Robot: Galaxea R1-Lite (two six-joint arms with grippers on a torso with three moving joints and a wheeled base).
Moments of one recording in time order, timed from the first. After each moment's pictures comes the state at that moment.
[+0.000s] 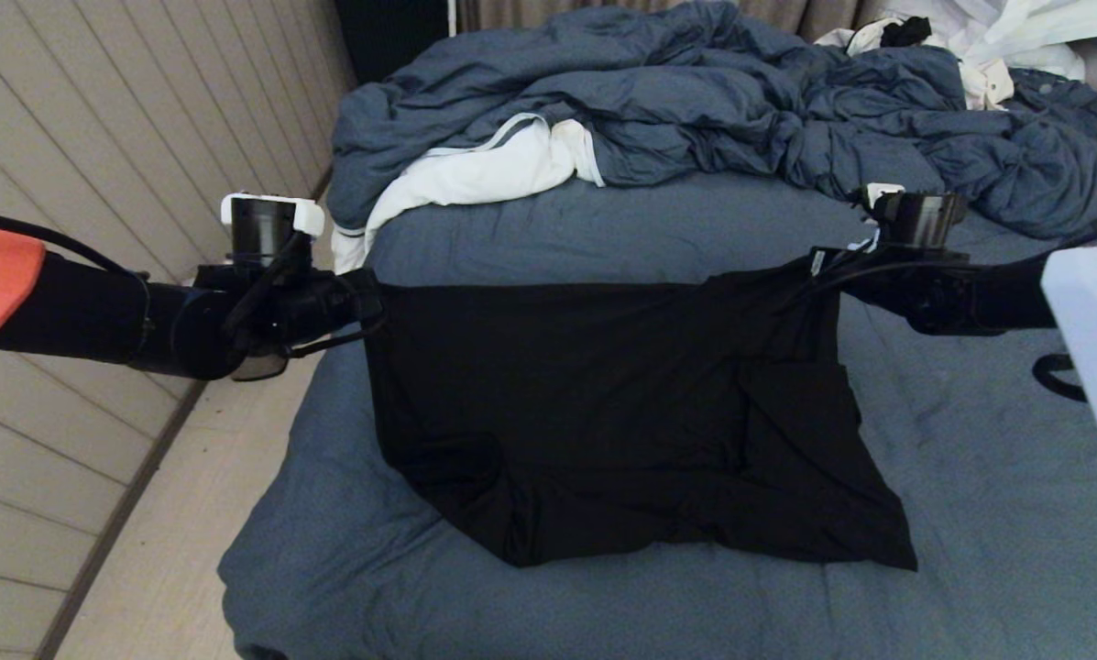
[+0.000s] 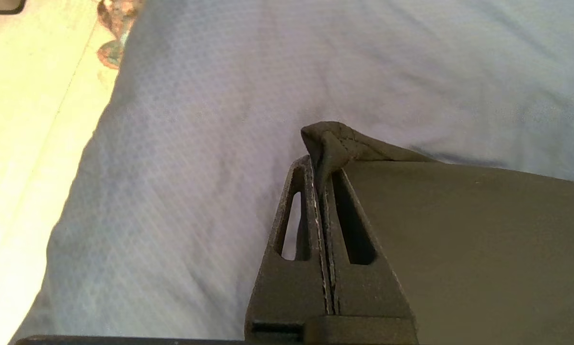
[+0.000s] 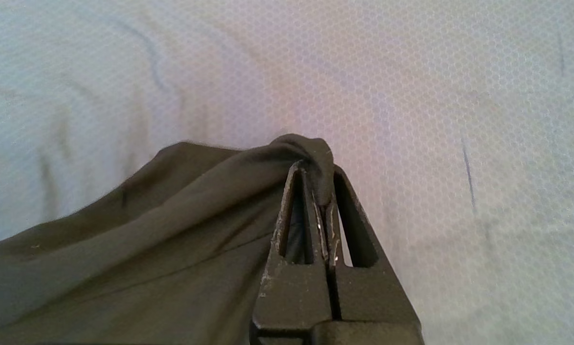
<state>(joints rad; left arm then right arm) -0.28 1.99 -1.35 -0.34 0.15 -0.40 -0.11 2.30 -1.84 -0.32 -0.09 0.07</state>
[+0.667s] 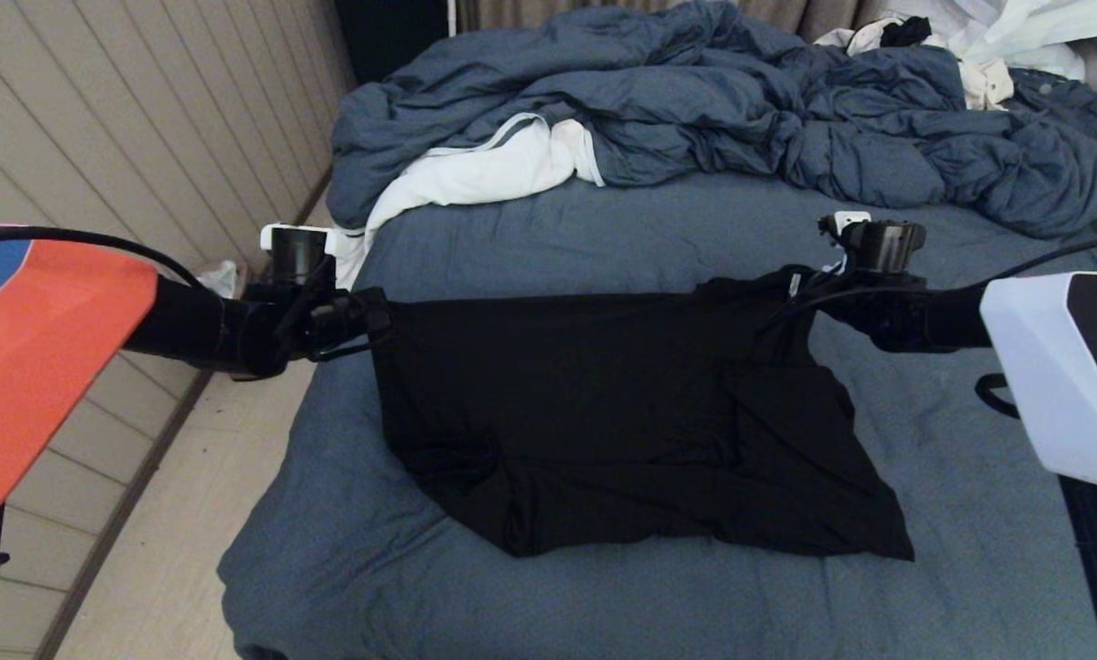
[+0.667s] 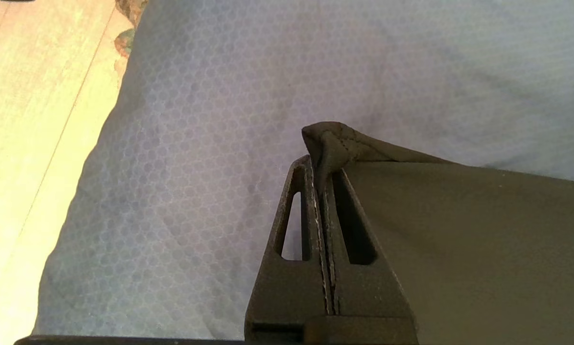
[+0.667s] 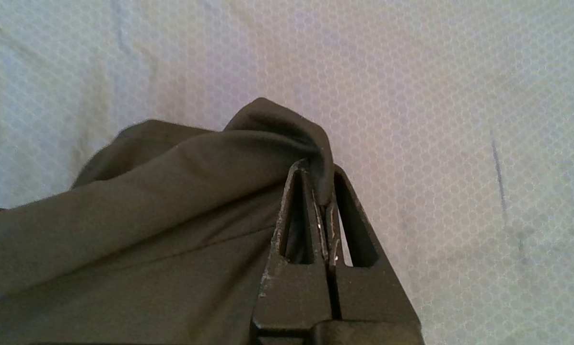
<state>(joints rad) -0.24 2.19 -1.52 -0.31 0.15 -0.38 -0.11 2.44 -1.96 -0.33 -0.12 0.02</state>
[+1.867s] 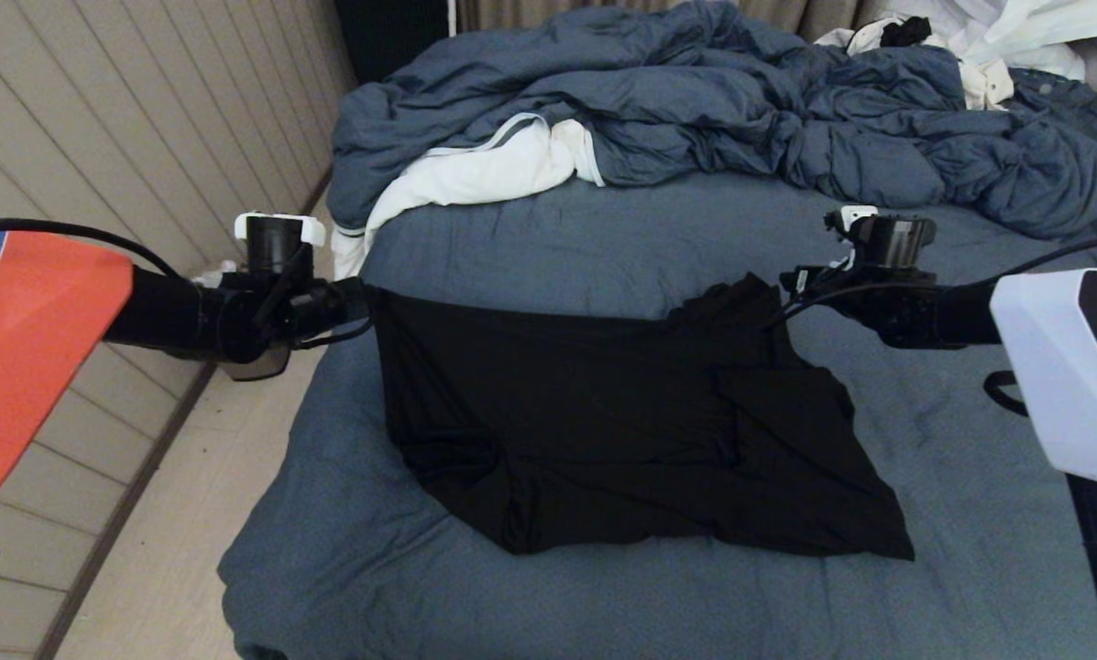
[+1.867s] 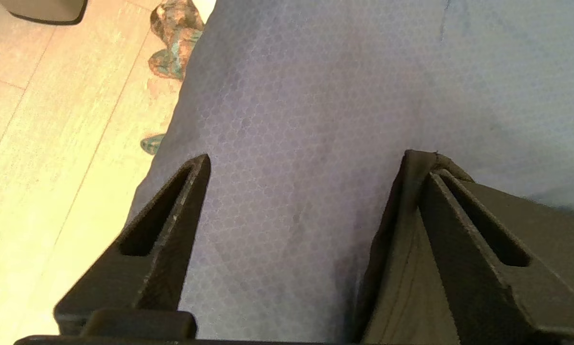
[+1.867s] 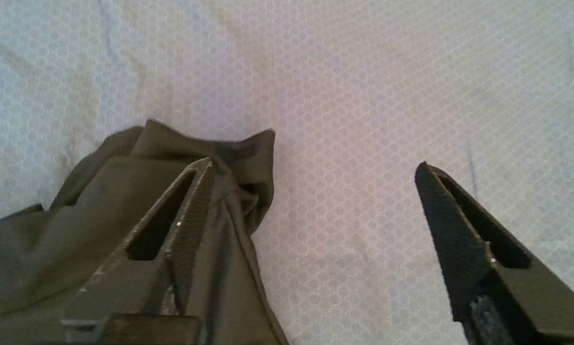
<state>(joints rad) -0.19 2.19 -1.56 -0.29 0.16 -0.34 -0.12 2.43 -1.96 -0.32 -0.12 -0.01</state>
